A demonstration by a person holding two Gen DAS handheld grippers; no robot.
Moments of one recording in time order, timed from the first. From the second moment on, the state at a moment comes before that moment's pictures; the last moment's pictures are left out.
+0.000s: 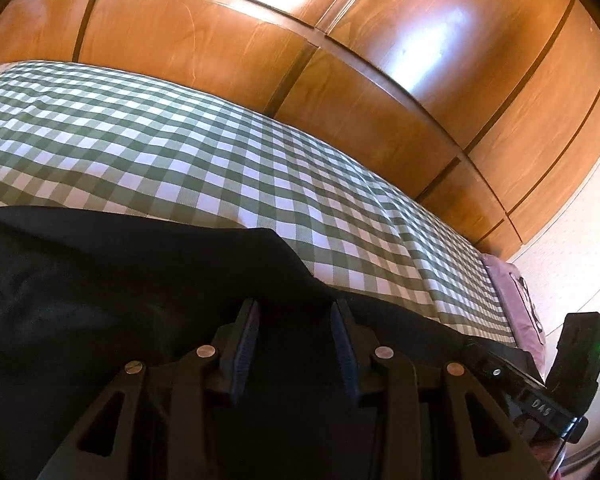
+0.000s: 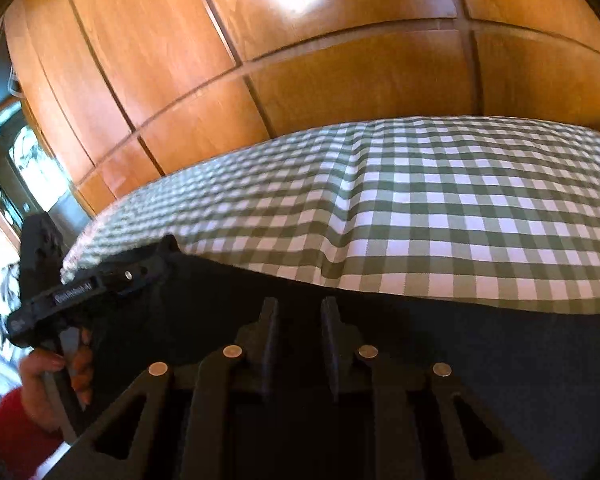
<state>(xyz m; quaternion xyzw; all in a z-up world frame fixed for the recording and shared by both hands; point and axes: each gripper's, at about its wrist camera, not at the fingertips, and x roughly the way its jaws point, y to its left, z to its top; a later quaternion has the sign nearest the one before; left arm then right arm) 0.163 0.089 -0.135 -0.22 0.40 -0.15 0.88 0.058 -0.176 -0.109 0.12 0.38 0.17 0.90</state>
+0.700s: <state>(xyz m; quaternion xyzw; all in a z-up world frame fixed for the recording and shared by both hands) 0.133 0.083 -0.127 -0.20 0.37 -0.16 0.89 -0.126 -0.387 -0.069 0.29 0.30 -0.12 0.90</state>
